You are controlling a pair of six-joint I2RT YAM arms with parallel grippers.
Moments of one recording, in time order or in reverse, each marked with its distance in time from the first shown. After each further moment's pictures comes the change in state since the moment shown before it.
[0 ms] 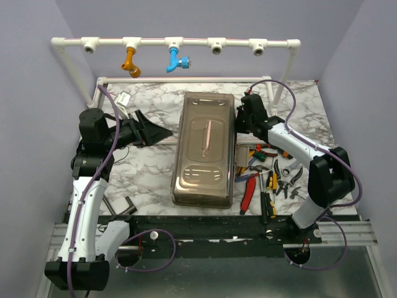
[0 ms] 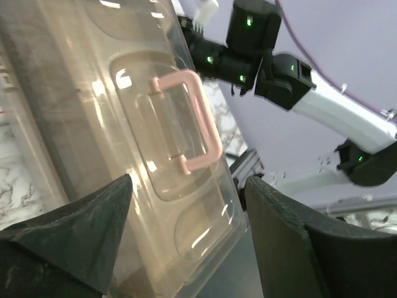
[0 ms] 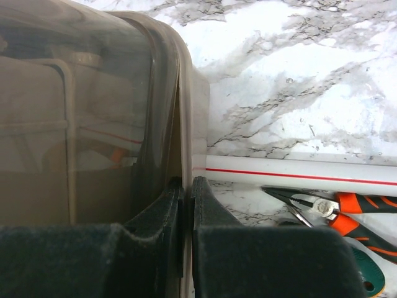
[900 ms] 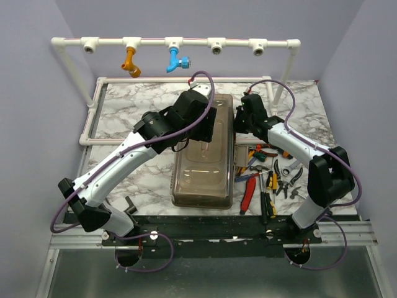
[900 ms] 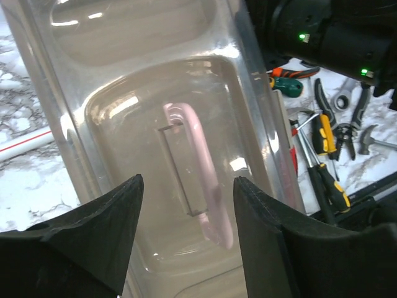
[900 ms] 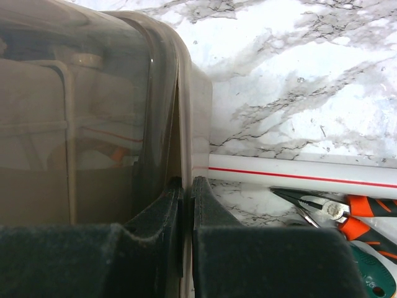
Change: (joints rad) left arm -0.898 0.557 0.665 -0.538 -1.181 0.249; right arm -0.002 0.006 0.001 0.009 -0.033 0.008
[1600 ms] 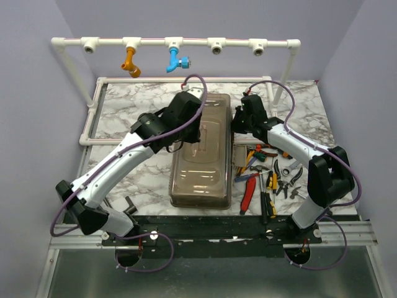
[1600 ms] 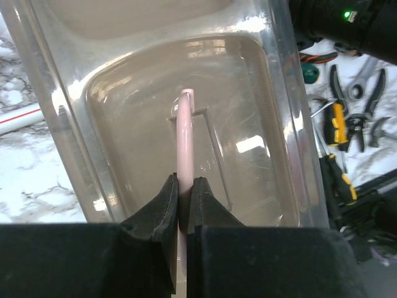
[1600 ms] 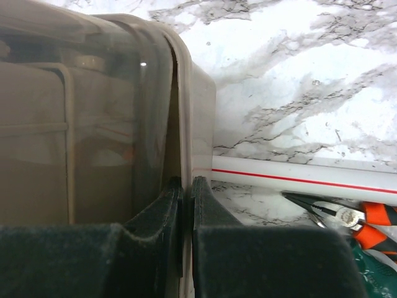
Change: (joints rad) left arm 0.039 0.018 -0.037 -0.052 0.013 -0.013; right arm 0.000 0.002 -0.016 0.038 -0.025 0.001
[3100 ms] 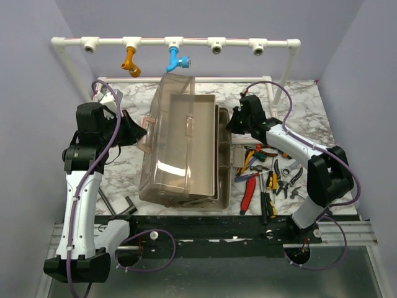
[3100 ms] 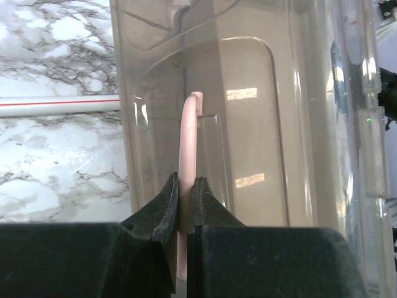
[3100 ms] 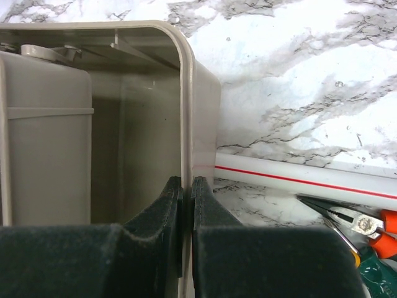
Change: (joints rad) left arm 0.814 -0.501 -0.416 0.167 0.652 0.119; right arm 0.002 0.002 -0.013 0.036 -0.031 -0.012
